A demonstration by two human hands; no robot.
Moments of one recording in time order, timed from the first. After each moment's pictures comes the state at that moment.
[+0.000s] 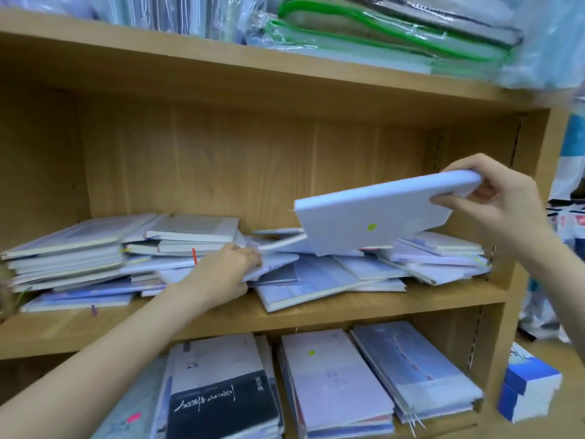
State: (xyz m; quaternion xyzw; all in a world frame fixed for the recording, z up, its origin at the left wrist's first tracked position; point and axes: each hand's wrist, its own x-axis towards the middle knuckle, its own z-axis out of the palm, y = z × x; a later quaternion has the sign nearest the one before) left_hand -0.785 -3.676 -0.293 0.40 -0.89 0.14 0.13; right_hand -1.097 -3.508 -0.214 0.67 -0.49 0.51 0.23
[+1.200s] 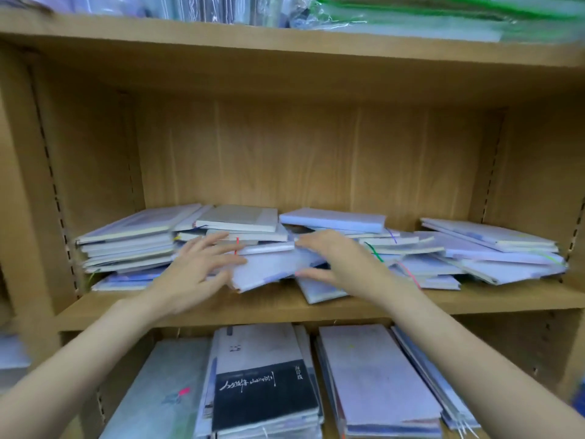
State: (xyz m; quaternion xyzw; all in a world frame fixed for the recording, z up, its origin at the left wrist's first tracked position) left_hand -0.682 -3.680 -0.314 0.37 -0.88 0.07 0.29; right_hand -0.952 -3.639 -0.299 0.83 -0.48 0.25 0.15
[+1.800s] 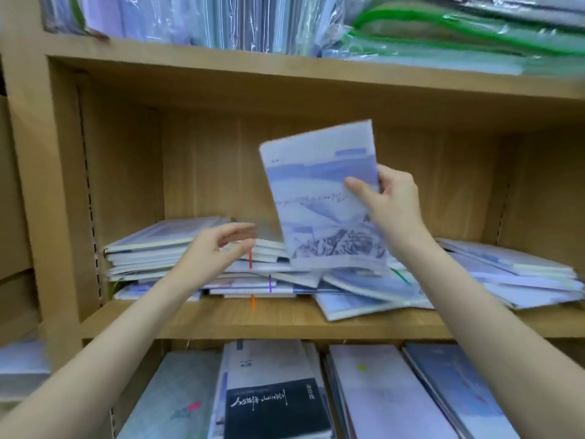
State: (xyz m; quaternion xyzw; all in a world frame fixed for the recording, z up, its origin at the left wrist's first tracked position) left_hand -0.684 -3.679 -0.277 0.34 -0.78 -0.22 0.49; right_hand -0.931 -3.623 -0.210 0.65 -0.41 0.64 0.00
